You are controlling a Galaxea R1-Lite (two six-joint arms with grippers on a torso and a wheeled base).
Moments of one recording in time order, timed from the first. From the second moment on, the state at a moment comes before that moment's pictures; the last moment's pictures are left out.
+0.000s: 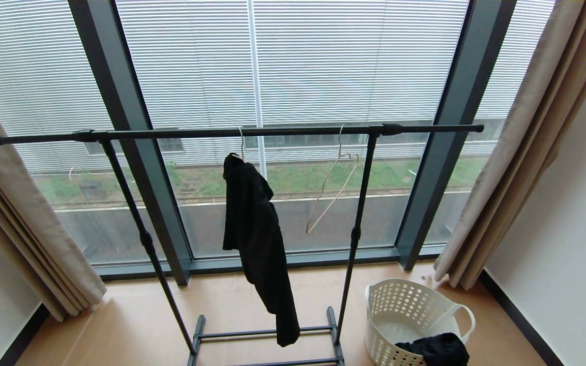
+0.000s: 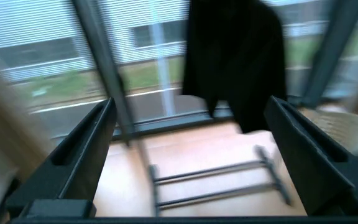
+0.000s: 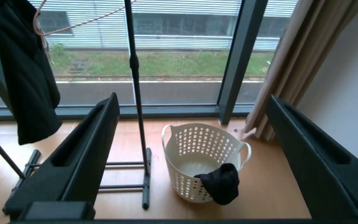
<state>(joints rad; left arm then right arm) 0.00 0.04 0.00 -0.02 -0.16 0.09 -0.01 0.00 -0.04 0.09 -0.02 0.01</state>
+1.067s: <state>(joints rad) -0.01 0.00 0.00 0.00 -0.09 0.03 -0.01 0.00 -0.04 0.09 -0.02 0.02</state>
